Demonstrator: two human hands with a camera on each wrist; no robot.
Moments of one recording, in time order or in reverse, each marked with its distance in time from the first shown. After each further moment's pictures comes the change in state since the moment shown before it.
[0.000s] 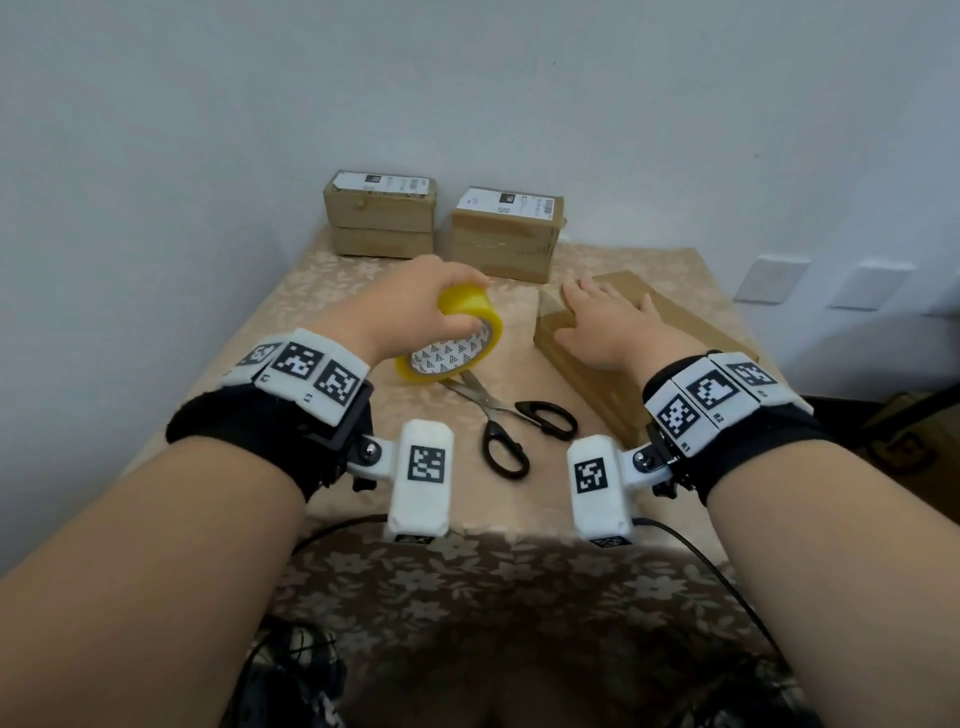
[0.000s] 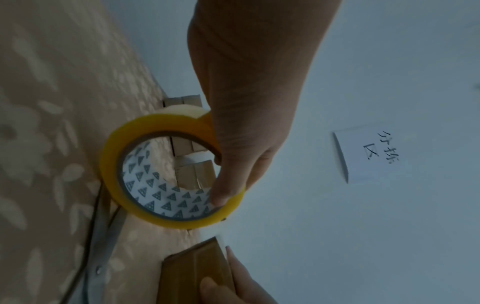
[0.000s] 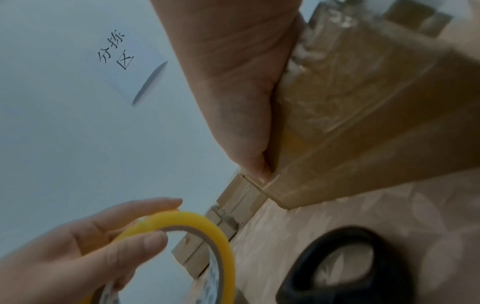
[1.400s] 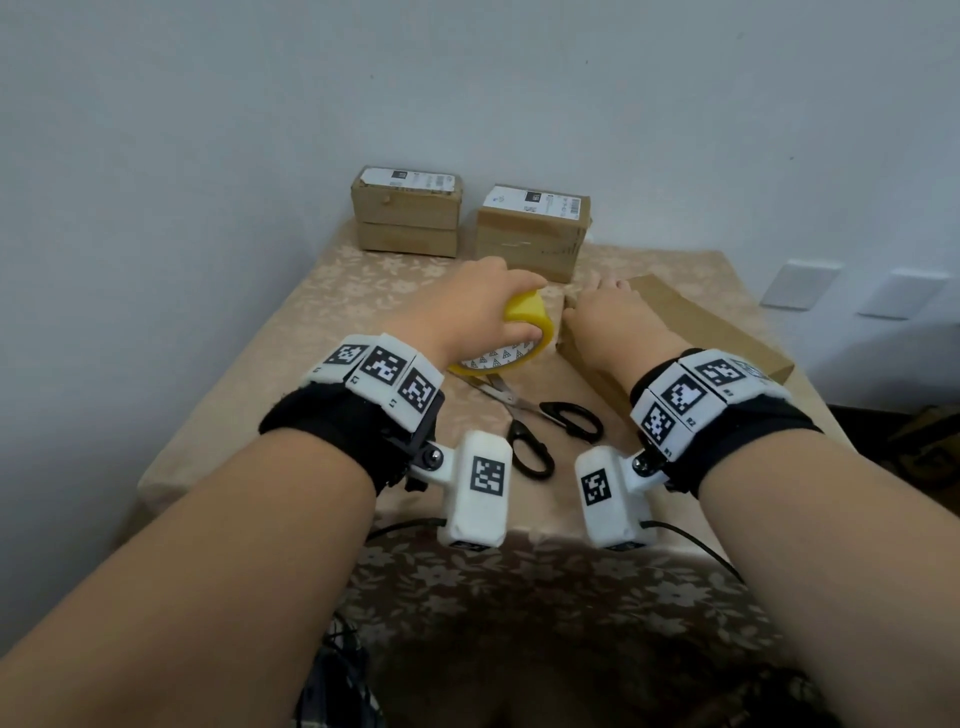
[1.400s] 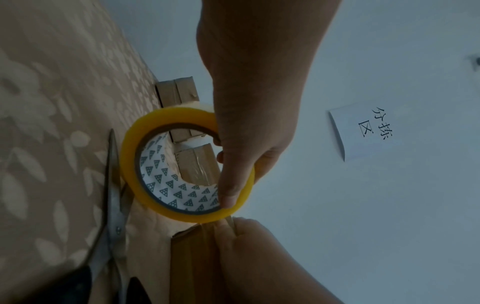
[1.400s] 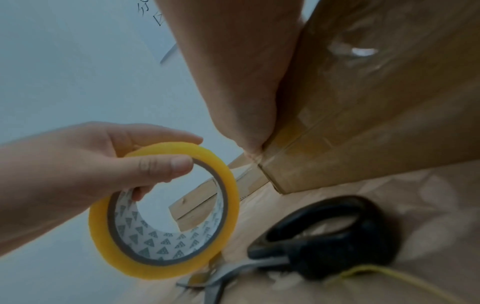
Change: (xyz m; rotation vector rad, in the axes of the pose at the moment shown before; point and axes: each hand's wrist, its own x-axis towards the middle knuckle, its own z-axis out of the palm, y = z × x) left_hand 0.018 0.009 0.019 0.234 -0.021 0.105; right_hand 0.023 -0.023 0.014 -0.121 0.184 0.035
